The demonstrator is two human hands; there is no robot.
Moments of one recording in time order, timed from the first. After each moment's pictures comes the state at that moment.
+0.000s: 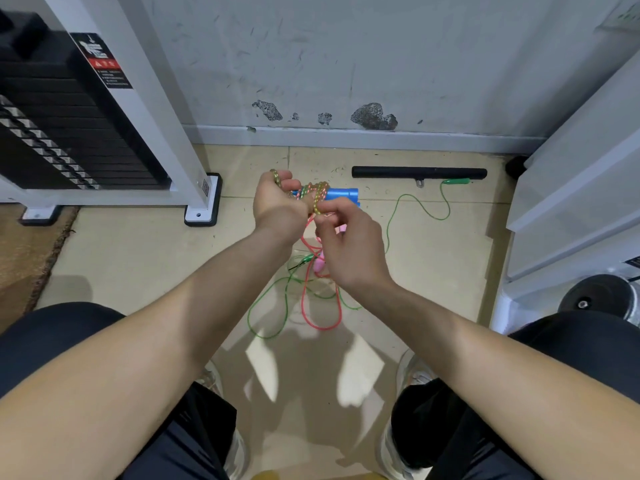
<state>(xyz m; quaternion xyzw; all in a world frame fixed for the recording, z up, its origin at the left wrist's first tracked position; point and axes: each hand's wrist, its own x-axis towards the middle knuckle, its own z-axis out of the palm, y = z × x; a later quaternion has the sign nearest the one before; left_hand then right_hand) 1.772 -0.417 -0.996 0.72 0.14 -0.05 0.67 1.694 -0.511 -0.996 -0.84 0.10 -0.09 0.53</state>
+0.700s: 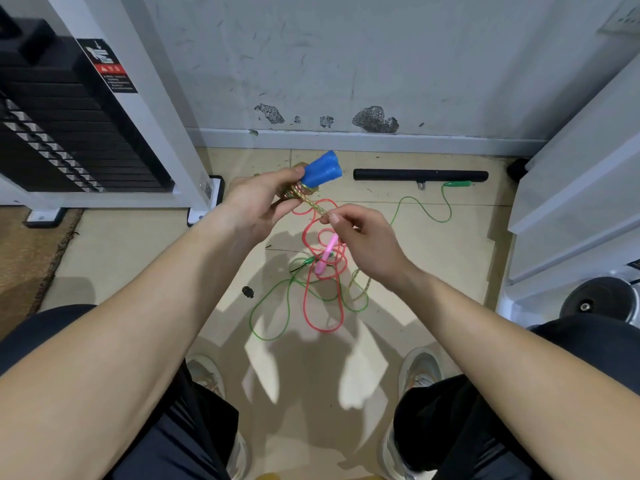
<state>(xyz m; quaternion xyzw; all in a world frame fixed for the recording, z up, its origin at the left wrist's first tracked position) 1.790 -0.384 -0.966 0.57 0.20 -0.19 0.77 1.710 -0.548 -1.006 -0.84 0.04 -0.01 0.55</state>
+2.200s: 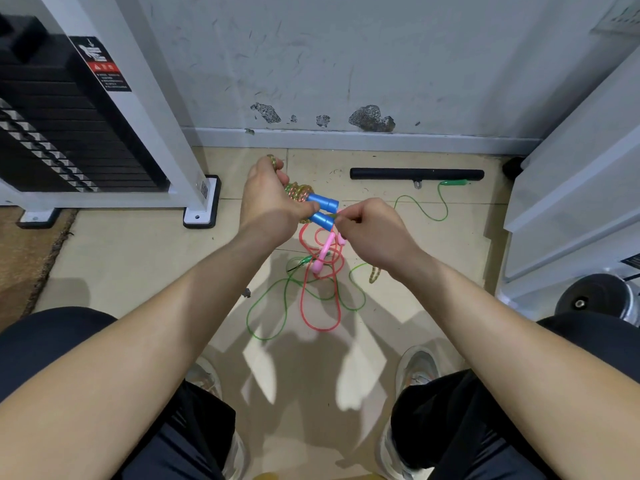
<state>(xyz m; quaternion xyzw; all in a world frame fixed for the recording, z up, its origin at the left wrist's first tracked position) 1.783 -0.399 -0.988 0.90 -0.01 0.01 0.43 1.713 -0.554 -0.976 -0.90 0.11 0.07 0.42</state>
